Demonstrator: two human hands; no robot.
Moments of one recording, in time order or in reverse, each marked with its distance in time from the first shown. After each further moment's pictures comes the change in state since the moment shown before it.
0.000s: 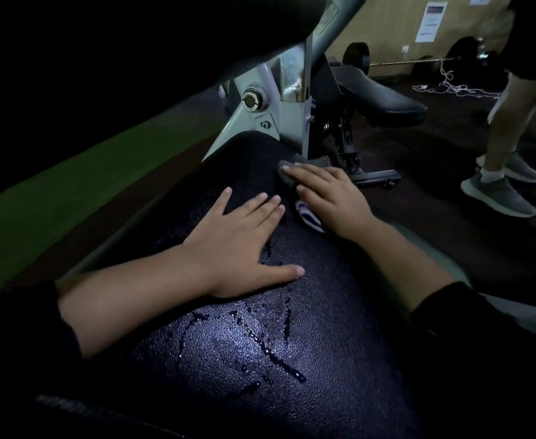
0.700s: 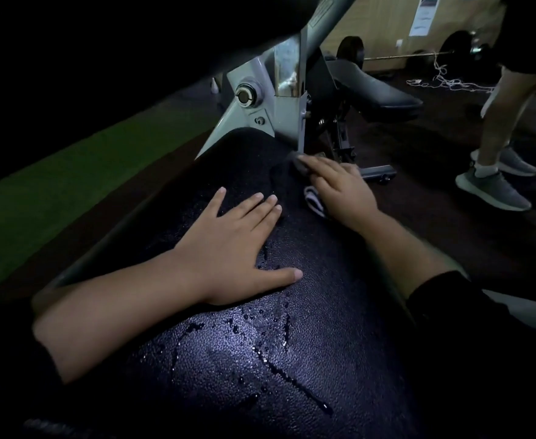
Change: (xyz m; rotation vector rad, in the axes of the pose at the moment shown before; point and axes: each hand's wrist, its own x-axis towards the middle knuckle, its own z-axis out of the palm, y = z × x) left_hand 0.001 -0.002 0.005 0.012 0.029 0.013; right_hand 0.007 0.021 0.000 -0.049 -0.005 0.273
